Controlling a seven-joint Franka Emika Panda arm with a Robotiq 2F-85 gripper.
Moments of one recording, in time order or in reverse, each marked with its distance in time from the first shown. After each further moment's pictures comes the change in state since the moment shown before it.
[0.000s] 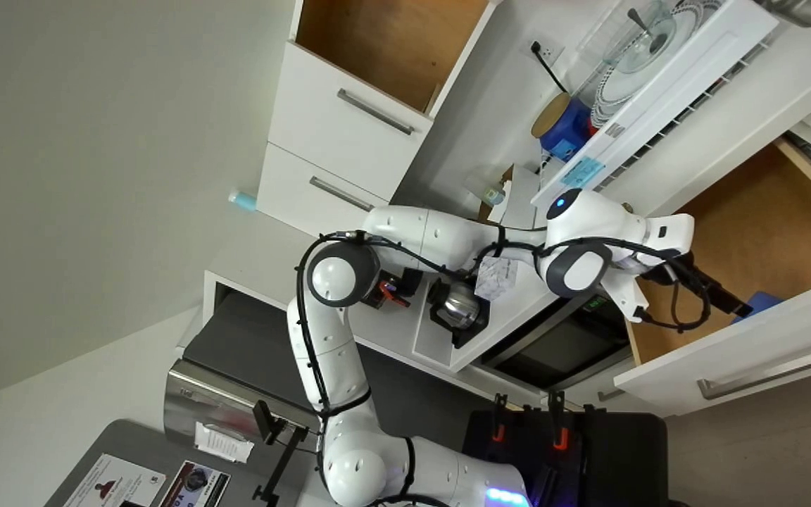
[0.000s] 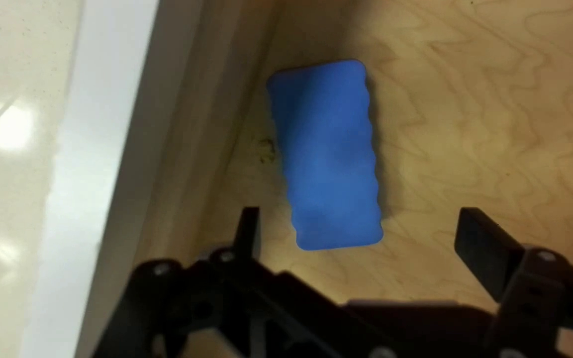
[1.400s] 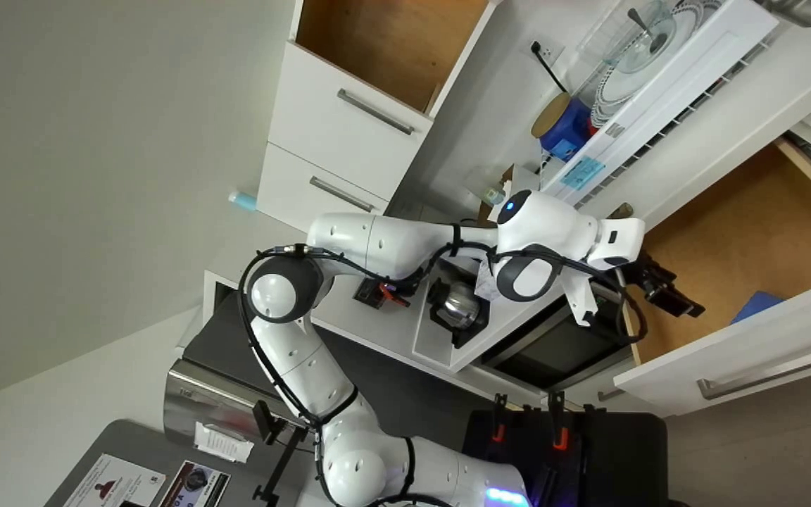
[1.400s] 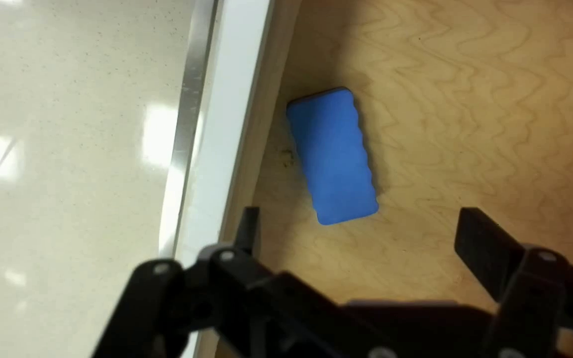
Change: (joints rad) arm -0.001 -0.284 -0.022 -0.242 0.039 0.008 0.019
